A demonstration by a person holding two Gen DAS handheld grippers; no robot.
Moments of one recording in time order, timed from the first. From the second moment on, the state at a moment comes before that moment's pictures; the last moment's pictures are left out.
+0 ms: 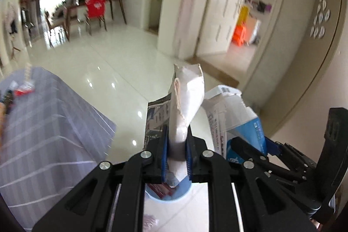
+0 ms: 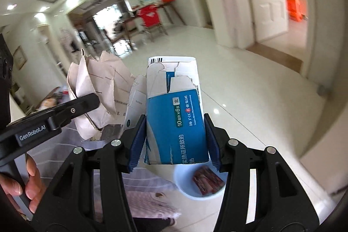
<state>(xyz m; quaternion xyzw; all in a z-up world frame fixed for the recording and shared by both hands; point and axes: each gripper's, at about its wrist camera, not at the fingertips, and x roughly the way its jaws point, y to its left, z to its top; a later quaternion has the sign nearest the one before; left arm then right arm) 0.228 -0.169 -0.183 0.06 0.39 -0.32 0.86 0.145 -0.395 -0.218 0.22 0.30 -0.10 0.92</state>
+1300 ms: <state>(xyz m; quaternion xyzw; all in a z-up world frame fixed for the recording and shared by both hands) 0.259 -0.177 -0.220 0.12 0.40 -0.21 0.89 0.182 -0.409 -0.275 0.25 0.33 -0.11 0.90</state>
